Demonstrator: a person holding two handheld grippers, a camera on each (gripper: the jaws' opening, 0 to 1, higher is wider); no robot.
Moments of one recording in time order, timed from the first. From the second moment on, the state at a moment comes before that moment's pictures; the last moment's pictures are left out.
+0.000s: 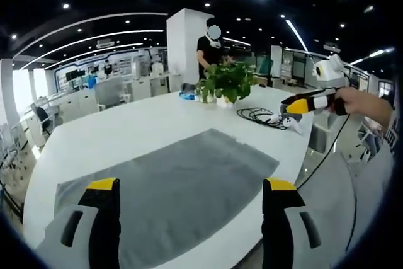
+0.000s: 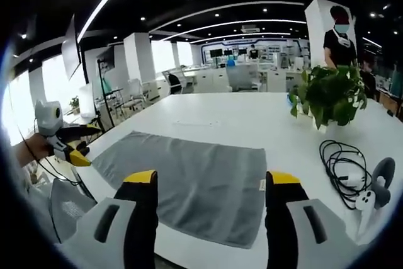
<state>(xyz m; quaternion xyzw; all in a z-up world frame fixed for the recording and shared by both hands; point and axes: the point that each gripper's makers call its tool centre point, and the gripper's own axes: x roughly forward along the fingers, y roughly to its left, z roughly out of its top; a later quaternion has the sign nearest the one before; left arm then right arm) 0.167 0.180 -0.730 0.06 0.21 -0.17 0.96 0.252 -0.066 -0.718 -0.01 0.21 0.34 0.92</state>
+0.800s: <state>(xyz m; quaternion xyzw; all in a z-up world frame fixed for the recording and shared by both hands) 0.205 0.078 -0.754 0.09 0.22 -0.28 0.93 0.288 -0.075 -0.724 -0.02 0.21 0.36 0.91</state>
